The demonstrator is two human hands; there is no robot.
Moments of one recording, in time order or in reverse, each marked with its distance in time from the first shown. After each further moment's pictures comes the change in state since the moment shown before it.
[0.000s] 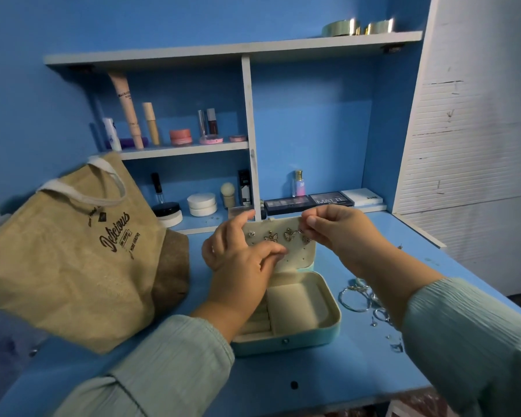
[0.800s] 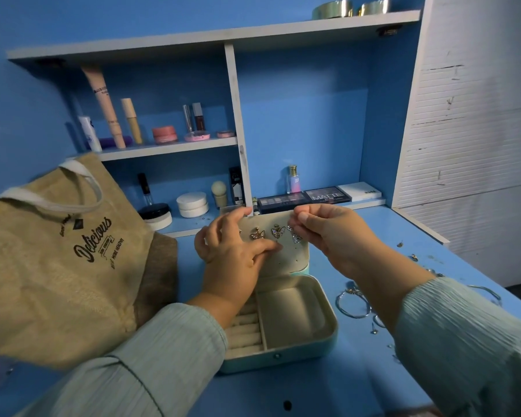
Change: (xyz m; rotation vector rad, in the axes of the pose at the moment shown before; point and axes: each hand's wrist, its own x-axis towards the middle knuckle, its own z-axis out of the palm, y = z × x) left_hand 0.017 -0.013 0.026 0.058 -0.030 0.059; right_hand 0.019 0.011 0.000 0.266 -0.027 0.057
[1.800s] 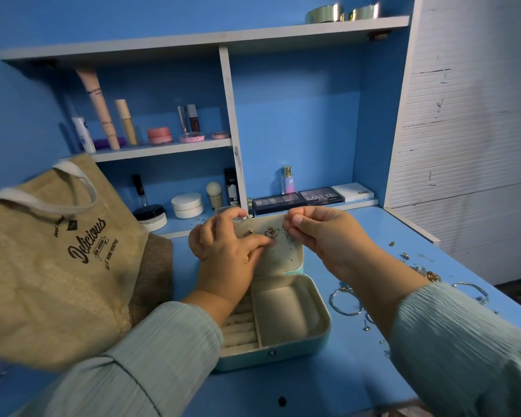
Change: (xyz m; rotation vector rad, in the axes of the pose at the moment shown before) left_hand 0.002 -0.005 0.003 0.081 0.078 0.036; right_hand -0.013 -0.002 0.003 0.002 0.004 -0.014
